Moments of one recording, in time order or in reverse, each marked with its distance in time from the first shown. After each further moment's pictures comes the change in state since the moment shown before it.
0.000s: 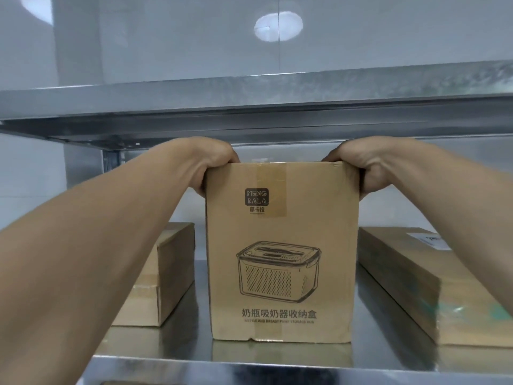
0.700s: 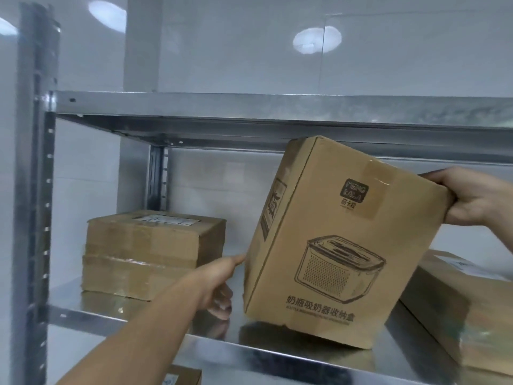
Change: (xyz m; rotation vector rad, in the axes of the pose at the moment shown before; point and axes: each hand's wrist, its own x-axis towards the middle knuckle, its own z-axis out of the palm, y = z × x) left_hand -0.016 -0.194 0.055 -0.344 -0.208 -0.383; right_hand -0.009 0.046 -0.056 0.471 0.104 -0.010
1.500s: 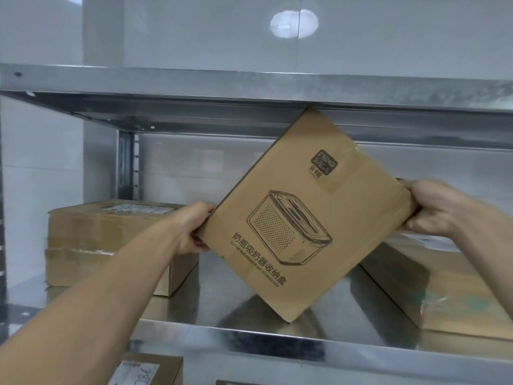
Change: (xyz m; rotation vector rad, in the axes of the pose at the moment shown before) left_hand -0.020 0.057 -0.004 -0.237 0.084 0.230; right_hand -0.024 0.044 -0.006 0.048 -0.007 -0.020
